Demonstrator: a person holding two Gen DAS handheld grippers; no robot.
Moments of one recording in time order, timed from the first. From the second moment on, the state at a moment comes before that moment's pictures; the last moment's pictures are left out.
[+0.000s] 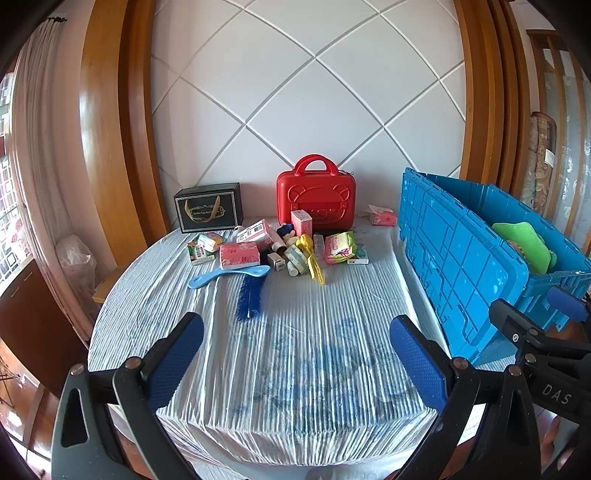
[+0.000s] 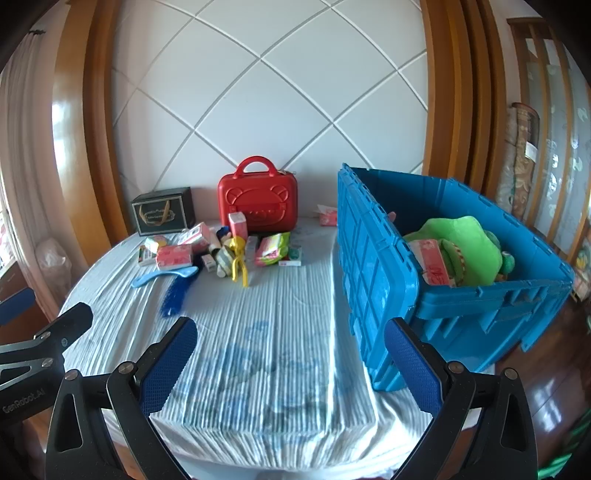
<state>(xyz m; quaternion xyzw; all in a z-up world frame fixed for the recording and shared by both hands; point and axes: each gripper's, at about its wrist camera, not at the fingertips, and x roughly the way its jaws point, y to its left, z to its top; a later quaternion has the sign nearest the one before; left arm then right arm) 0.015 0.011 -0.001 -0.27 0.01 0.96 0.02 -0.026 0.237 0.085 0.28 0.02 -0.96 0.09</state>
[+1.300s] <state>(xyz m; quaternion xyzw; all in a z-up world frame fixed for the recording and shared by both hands) -0.171 -0.074 -0.085 -0.36 -0.02 0.93 -0.10 -0.229 0.133 0.003 0.37 0.04 -0.91 0.19</state>
